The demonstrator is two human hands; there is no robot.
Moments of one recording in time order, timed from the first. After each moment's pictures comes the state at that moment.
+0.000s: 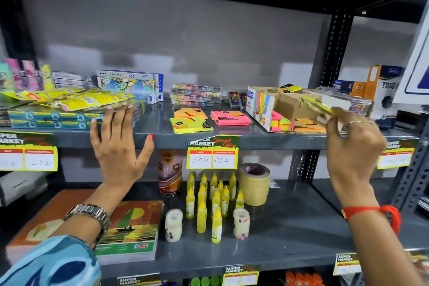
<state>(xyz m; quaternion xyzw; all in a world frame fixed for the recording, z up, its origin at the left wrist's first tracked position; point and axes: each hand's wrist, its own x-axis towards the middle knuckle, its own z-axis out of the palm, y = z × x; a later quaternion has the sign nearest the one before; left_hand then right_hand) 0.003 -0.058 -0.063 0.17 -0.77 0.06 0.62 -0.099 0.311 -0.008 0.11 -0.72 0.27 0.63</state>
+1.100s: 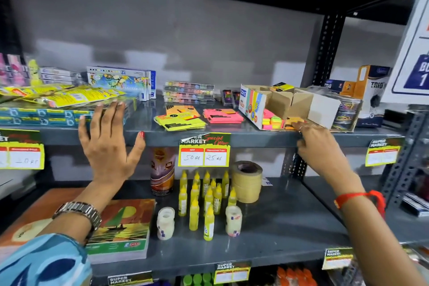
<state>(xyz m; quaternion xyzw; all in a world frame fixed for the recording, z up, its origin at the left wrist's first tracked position) 0.001 -0.056 -0.064 0.17 -0.77 0.05 0.62 -0.110 0.306 -0.005 0.18 -0.93 0.08 0.32</state>
